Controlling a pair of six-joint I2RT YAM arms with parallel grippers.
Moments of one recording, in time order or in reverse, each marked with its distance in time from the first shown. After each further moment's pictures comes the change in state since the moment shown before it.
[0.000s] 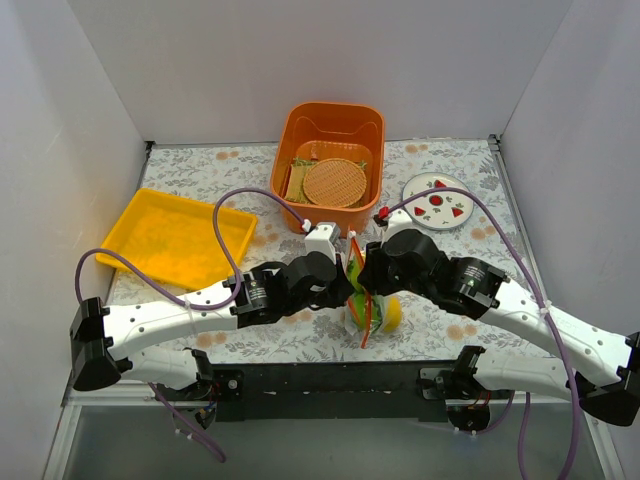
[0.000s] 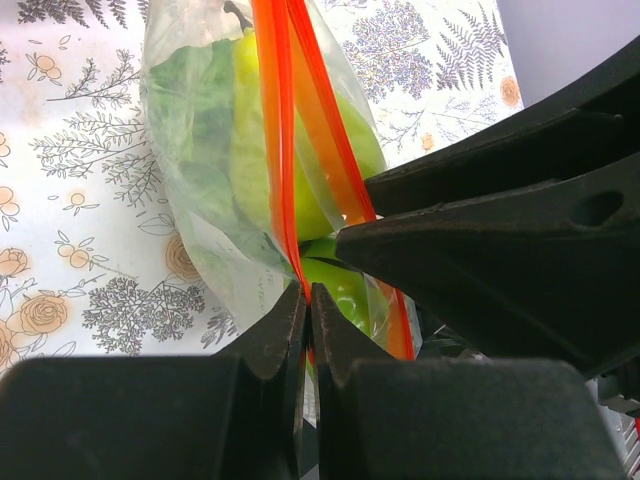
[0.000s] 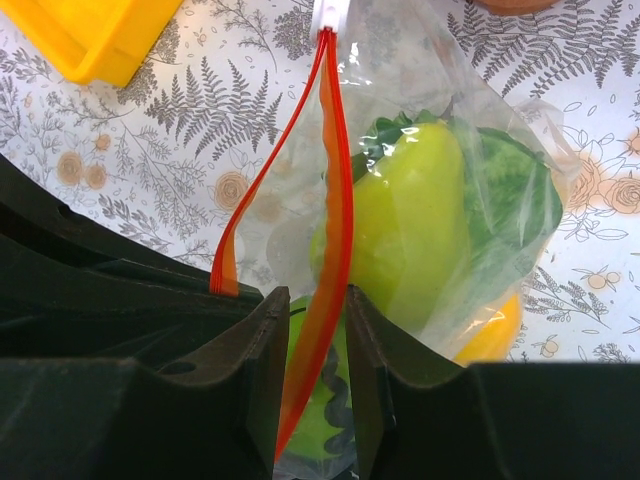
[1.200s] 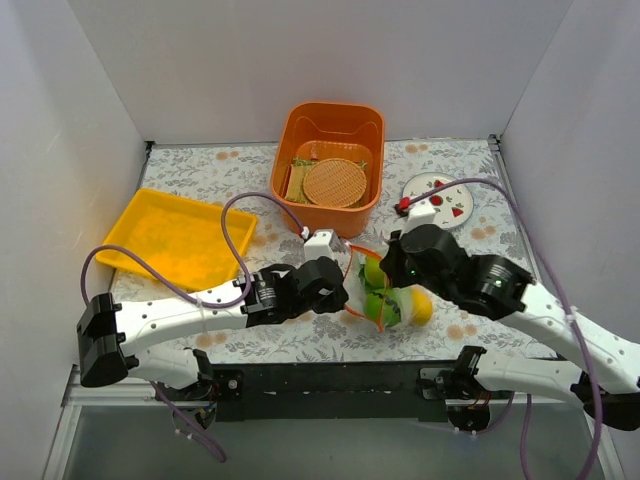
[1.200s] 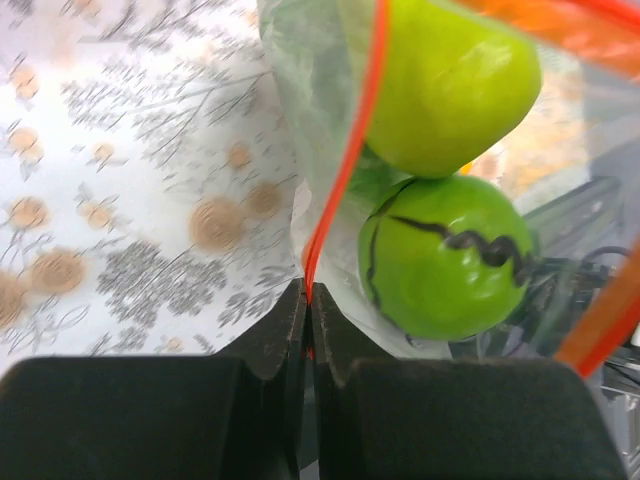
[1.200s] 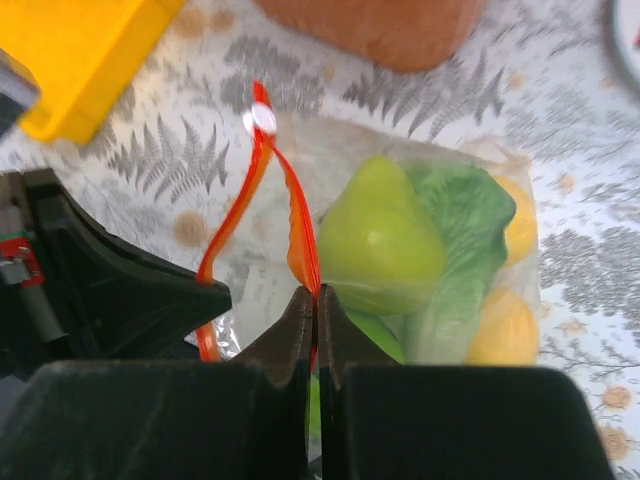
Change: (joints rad) left arm 0.000 0.056 0.014 -0.065 -0.018 -0.088; right arm 0.007 -0.056 0.179 -0.200 0.203 -0.034
